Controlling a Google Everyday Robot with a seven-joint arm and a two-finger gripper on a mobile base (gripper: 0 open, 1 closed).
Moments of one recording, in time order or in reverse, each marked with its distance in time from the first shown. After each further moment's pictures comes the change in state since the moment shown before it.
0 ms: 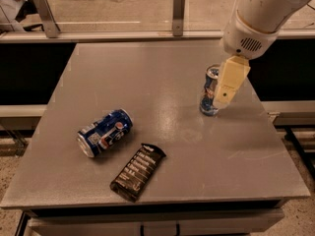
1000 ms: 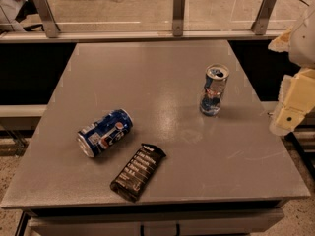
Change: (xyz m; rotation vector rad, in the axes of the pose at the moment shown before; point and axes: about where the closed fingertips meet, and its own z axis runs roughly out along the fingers) arm 0.069 0.069 -0.078 0.041 0.026 0.025
